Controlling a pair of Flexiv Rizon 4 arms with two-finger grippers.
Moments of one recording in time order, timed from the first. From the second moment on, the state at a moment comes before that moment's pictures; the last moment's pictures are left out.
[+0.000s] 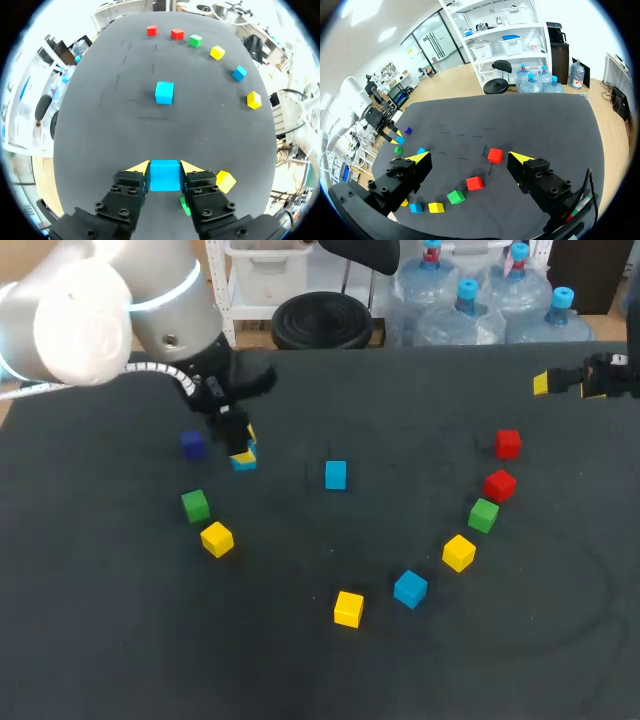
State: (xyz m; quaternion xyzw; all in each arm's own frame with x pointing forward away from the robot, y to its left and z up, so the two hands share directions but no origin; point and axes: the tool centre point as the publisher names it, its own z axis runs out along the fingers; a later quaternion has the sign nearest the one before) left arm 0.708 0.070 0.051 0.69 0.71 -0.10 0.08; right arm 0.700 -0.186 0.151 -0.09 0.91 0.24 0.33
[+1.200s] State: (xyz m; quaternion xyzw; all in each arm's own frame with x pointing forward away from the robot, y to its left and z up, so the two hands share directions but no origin) left arm 0.725 0.006 0.032 0.73 0.68 -0.09 0.04; right arm 0.700 -0.186 0.151 -0.09 0.91 0.24 0.33
